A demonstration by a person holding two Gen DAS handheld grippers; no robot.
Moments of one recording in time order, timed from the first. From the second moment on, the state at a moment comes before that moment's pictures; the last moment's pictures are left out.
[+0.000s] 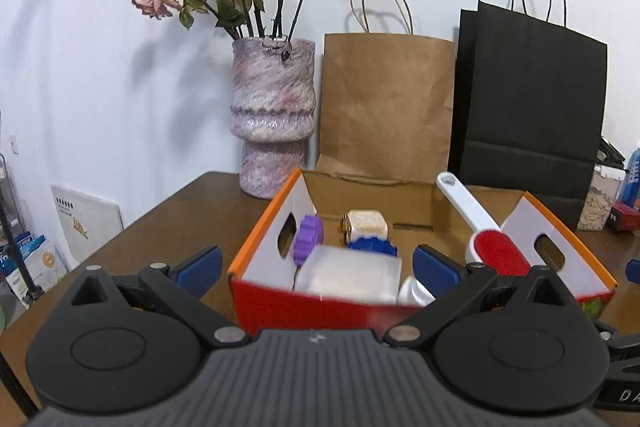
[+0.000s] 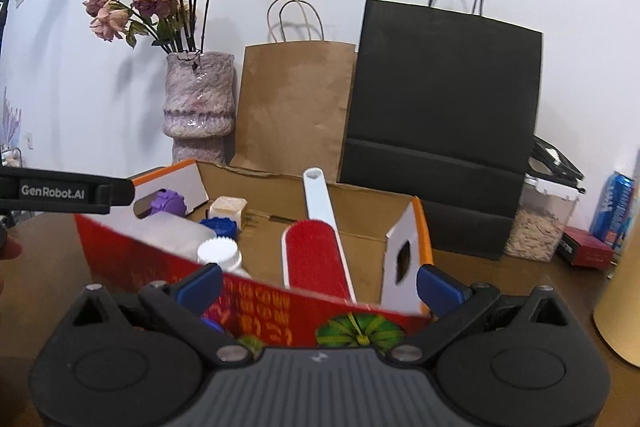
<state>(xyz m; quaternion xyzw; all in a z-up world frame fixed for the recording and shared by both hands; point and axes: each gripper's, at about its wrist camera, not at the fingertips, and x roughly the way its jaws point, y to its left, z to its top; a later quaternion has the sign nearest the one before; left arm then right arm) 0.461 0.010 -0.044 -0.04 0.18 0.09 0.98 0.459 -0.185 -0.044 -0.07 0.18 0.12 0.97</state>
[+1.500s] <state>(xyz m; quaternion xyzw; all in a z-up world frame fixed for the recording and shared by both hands) 0.441 -0.083 -0.101 0.03 0.30 0.04 0.95 0.405 -0.285 -0.080 -0.01 0.26 0.08 0.96</state>
